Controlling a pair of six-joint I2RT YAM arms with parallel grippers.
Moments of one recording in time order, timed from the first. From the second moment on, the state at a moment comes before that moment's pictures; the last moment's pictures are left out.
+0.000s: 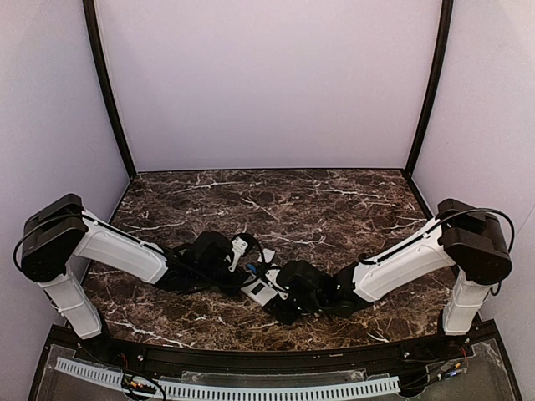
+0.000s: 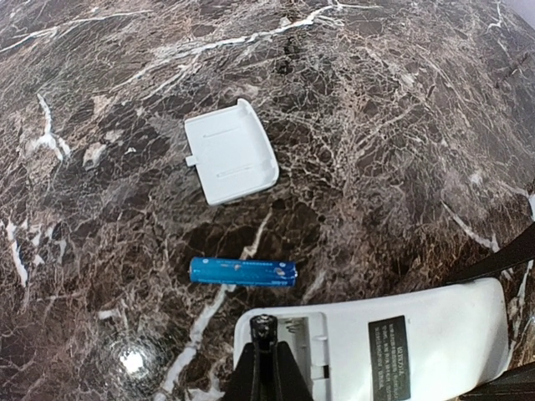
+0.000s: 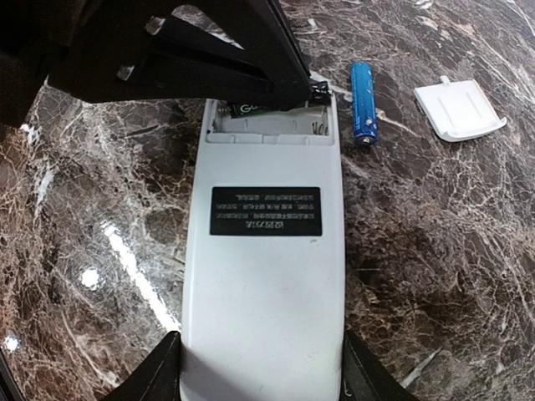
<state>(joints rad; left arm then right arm) -0.95 1.70 0.71 0.18 -0.11 -0.22 1.25 1.82 0.85 0.09 0.19 0.30</state>
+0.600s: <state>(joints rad) -0.95 1.70 0.71 0.17 -0.07 -0.22 1.25 1.81 0.84 0.10 0.21 0.32</state>
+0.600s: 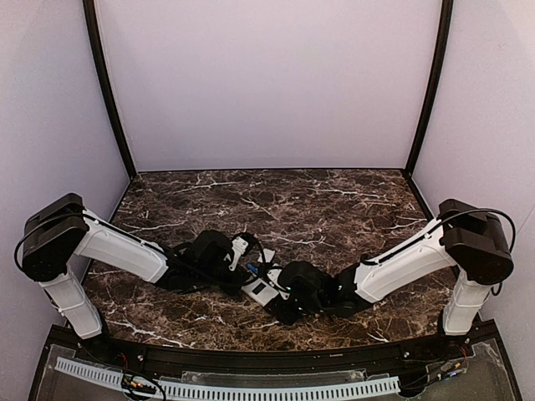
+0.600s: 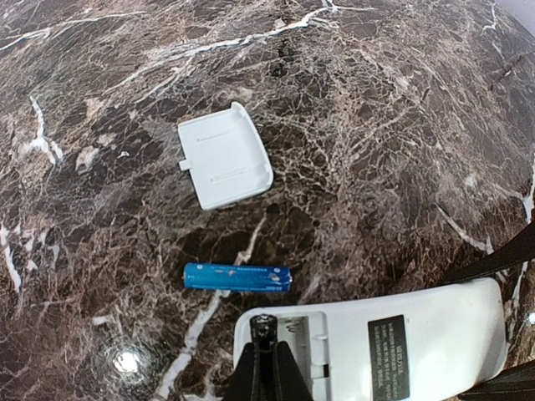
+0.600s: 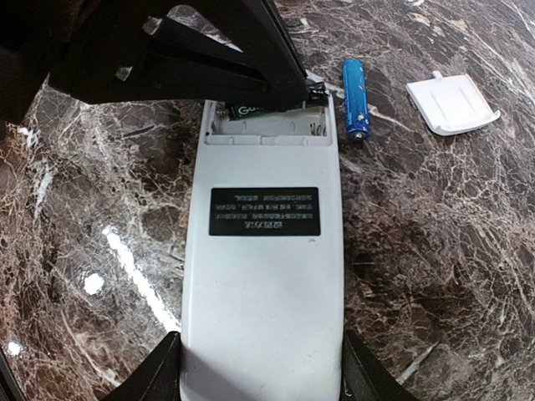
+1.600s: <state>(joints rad) -1.00 1.74 0.84 -0.08 -0.12 -0.31 1.25 1.79 0.81 0.12 0.21 0.31</state>
